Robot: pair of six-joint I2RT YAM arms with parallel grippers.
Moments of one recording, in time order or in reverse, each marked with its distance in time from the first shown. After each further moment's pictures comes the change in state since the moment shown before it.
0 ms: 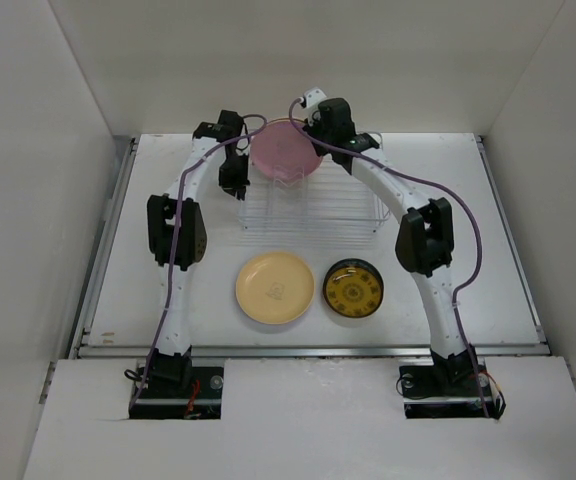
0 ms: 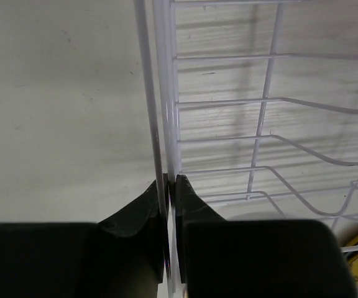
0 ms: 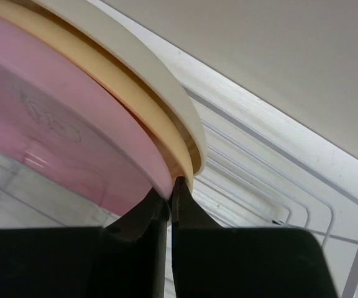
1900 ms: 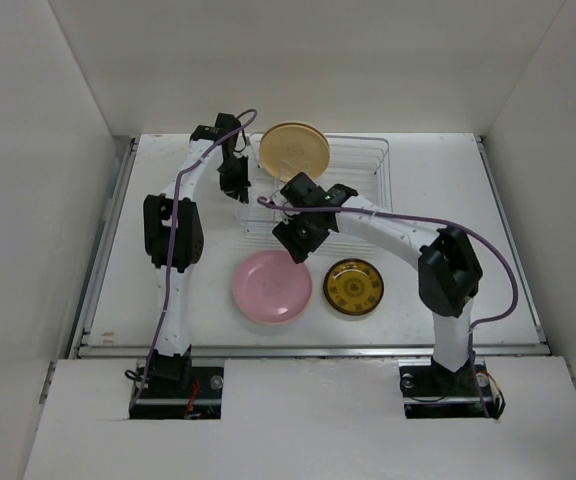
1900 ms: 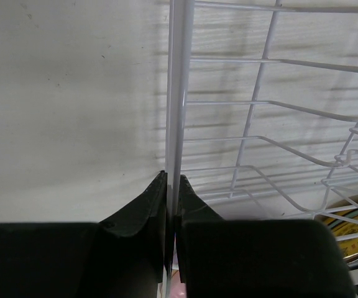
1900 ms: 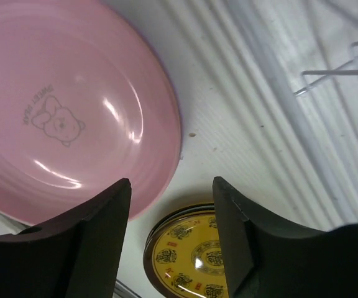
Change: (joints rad) left arm 0.016 -0.042 -0.089 0.039 0.100 -0.077; right arm 0.320 -0.409 -0.633 -0.467 -0.209 0.153
